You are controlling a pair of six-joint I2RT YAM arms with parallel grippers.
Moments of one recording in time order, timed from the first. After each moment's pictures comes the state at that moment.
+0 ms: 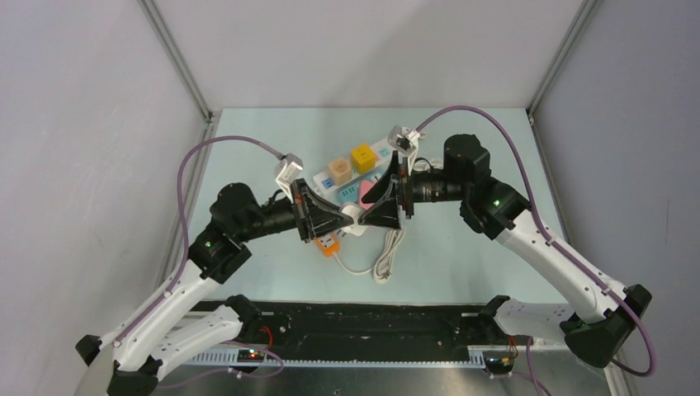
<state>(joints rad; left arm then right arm) -0.69 0.78 0.87 -0.08 0.59 -0.54 0.71 1.15 1.24 -0.27 -0.79 0.32</state>
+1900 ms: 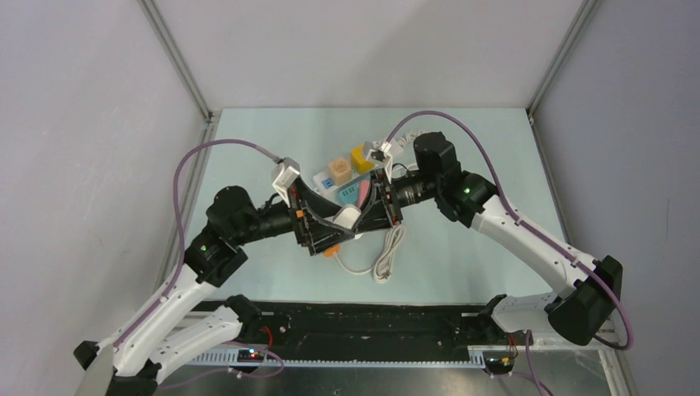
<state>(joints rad) -0.68 0.76 0.87 -0.12 0.63 -0.51 0.73 1.30 1.25 -0.29 -1.06 0.19</state>
